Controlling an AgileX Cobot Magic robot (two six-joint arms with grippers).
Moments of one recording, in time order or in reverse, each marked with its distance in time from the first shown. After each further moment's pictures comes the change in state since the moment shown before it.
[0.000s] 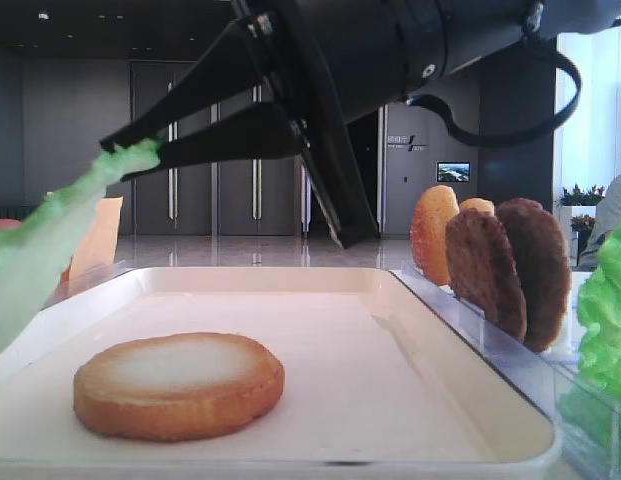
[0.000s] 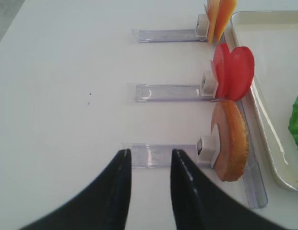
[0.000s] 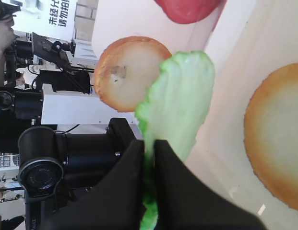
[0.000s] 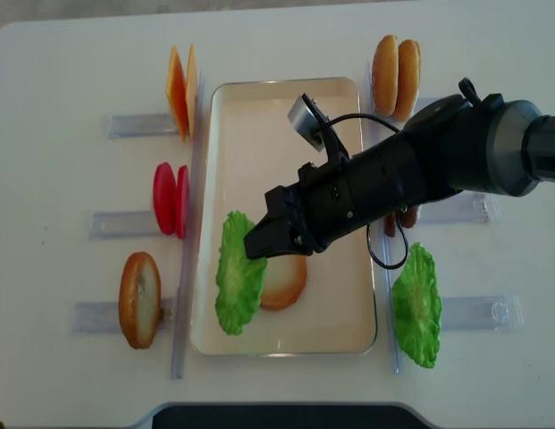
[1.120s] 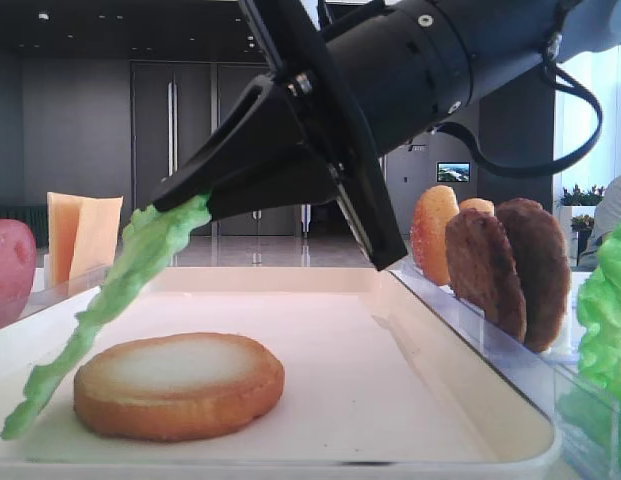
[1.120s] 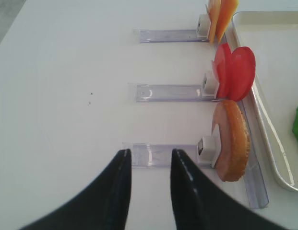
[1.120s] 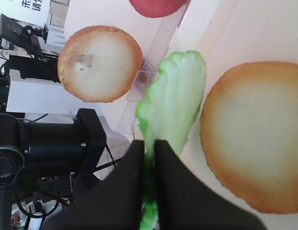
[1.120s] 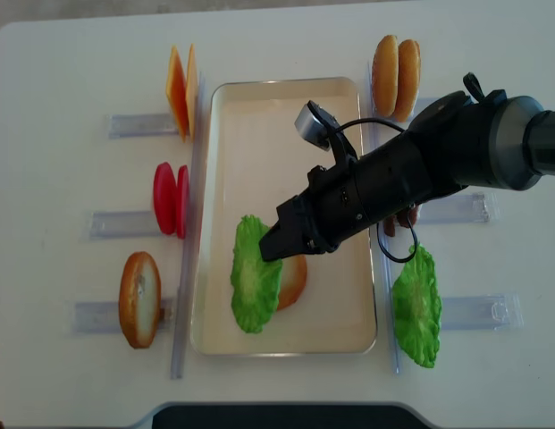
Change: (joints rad) left arm -0.002 0.000 0.000 0.007 0.000 -0.005; right arm -0.028 0.013 0.000 -0.096 -0.032 -0.050
